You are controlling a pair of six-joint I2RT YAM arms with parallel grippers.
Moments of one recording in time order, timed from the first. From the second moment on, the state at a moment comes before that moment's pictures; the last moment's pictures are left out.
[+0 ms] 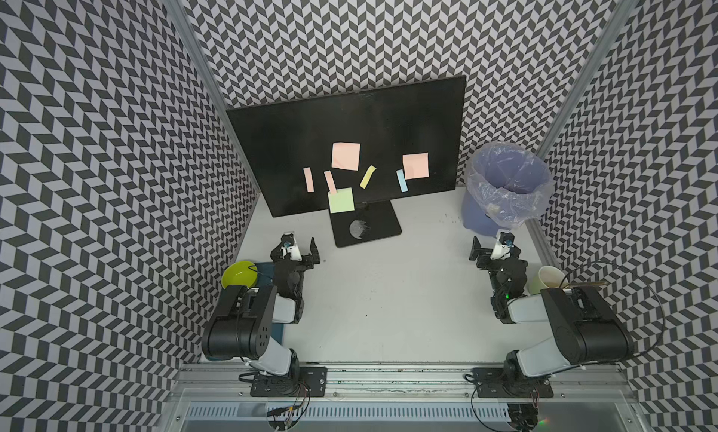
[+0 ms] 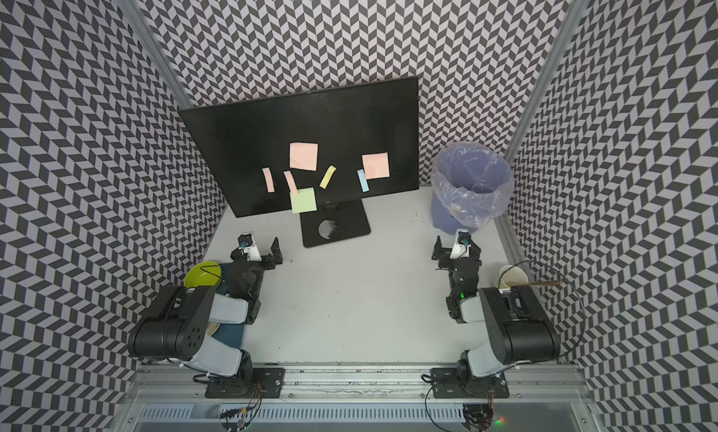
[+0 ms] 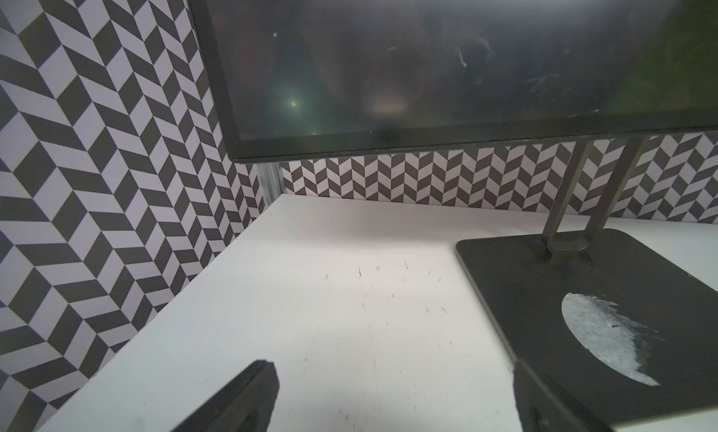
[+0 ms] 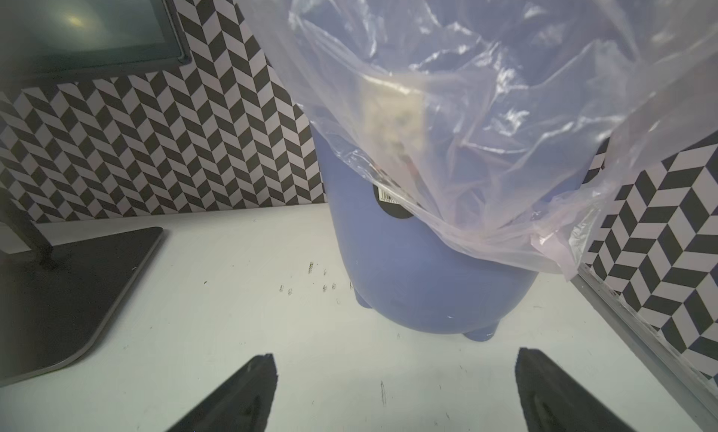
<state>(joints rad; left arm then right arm) -0.02 1.55 0.25 1.20 -0.13 -0.02 0.06 1.52 0.26 1.17 0.16 0.05</state>
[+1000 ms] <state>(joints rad) -0.03 1.37 0.26 1.06 -0.15 -0.03 0.06 1.36 0.26 1.03 0.12 0.04</state>
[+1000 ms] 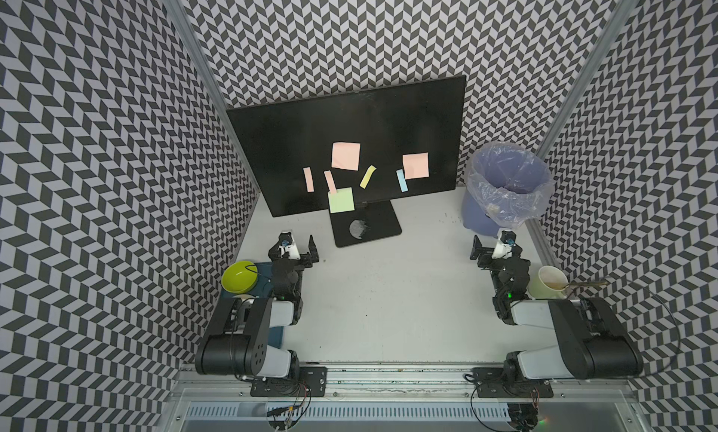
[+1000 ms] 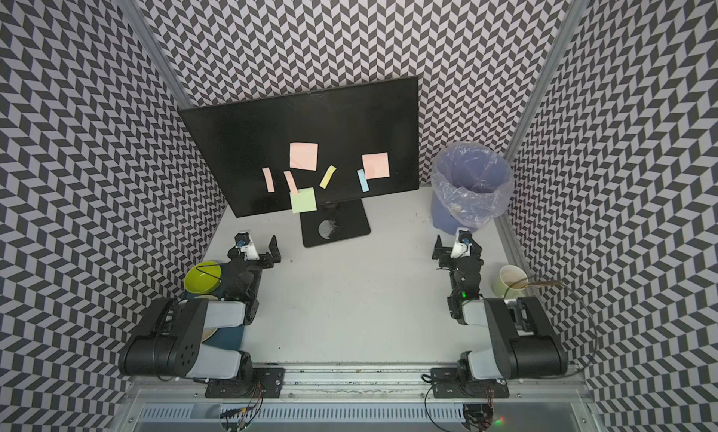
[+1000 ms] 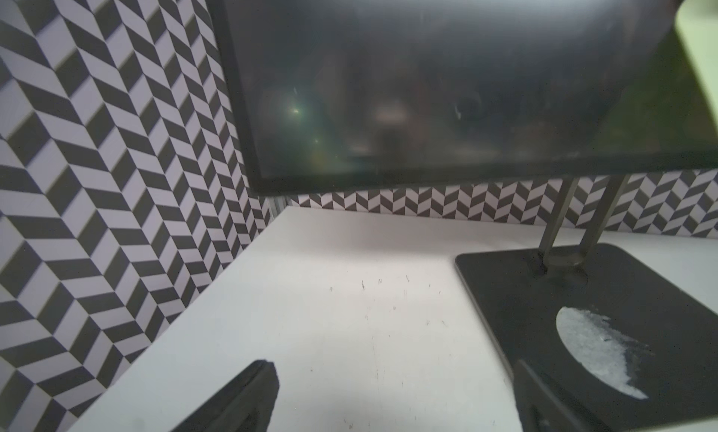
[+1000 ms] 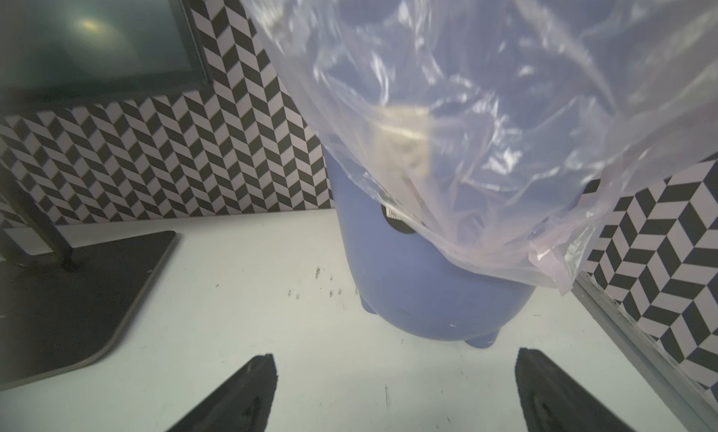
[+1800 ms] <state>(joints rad) -0.30 0.94 0.68 0.09 -0.14 -0.42 0.21 0.83 0.41 0.43 -0.21 0.32</state>
